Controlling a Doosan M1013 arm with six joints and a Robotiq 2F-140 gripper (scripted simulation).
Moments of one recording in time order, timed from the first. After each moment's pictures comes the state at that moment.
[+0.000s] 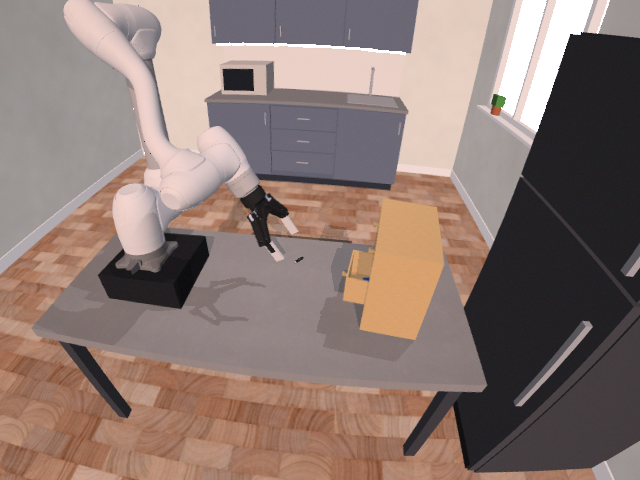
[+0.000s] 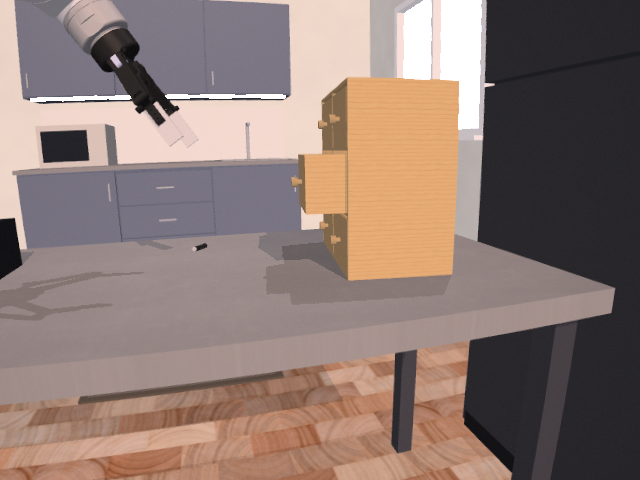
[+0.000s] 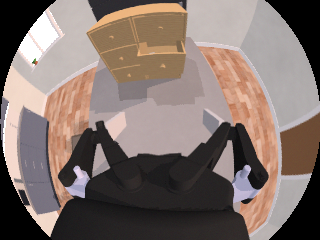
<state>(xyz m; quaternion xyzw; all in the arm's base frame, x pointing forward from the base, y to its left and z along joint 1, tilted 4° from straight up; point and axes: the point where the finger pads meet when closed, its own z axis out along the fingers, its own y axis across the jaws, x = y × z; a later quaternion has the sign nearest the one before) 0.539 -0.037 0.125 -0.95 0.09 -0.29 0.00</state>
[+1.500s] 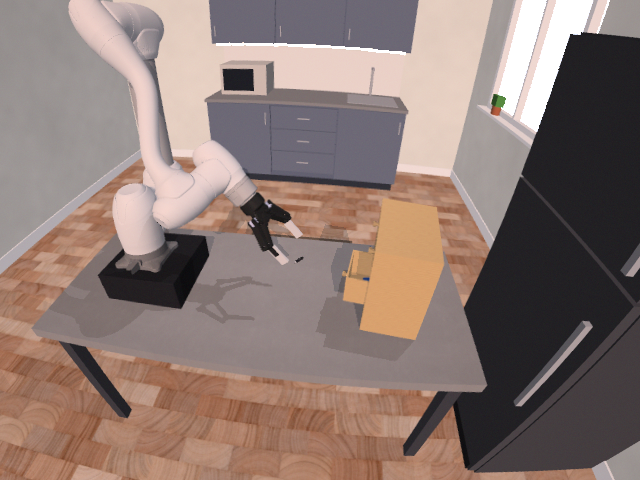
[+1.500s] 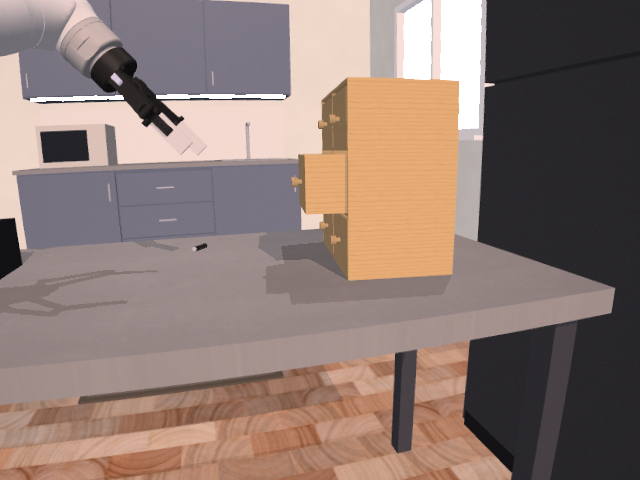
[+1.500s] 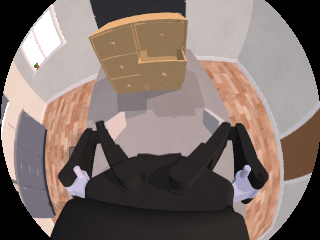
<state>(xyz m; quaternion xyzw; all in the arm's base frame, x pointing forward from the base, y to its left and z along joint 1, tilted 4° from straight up) 0.553 -0.034 0.111 -0.93 0.09 -0.36 -0.01</state>
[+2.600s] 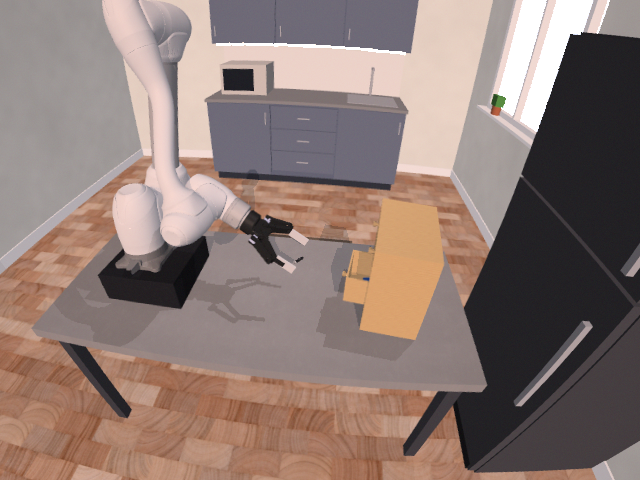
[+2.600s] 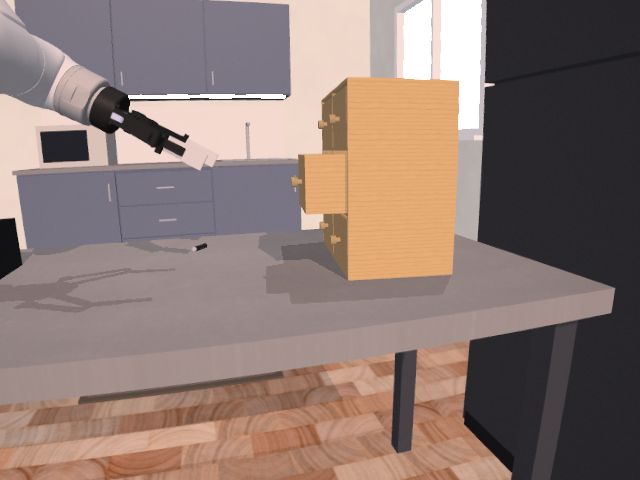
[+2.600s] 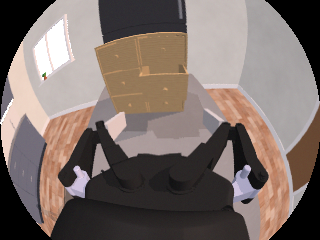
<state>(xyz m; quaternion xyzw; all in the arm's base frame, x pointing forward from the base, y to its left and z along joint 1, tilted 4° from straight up) 0.576 -0.037 0.086 -0.87 0.09 -0.49 -0.02</state>
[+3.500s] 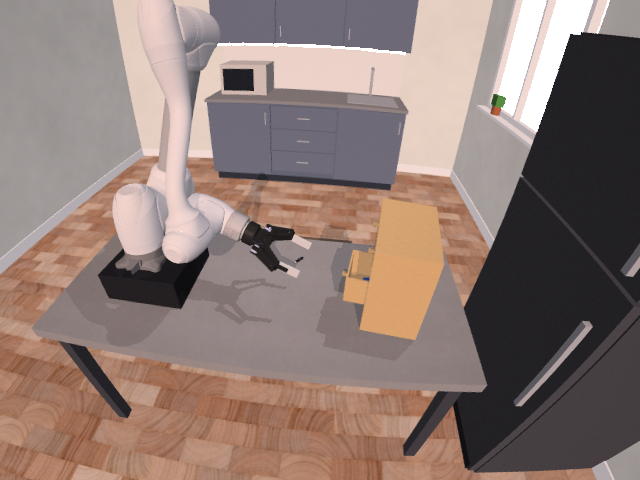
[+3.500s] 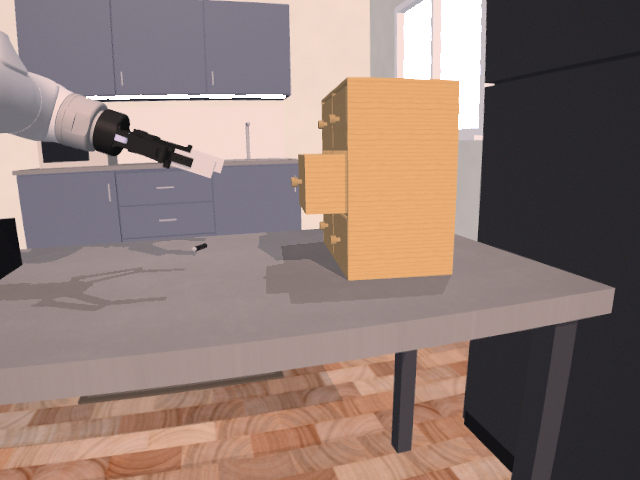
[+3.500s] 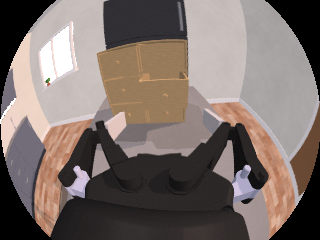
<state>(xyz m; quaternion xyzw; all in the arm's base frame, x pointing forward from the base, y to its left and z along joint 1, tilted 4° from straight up) 0.589 -0.041 0.073 -0.82 0.08 -0.56 -0.02</state>
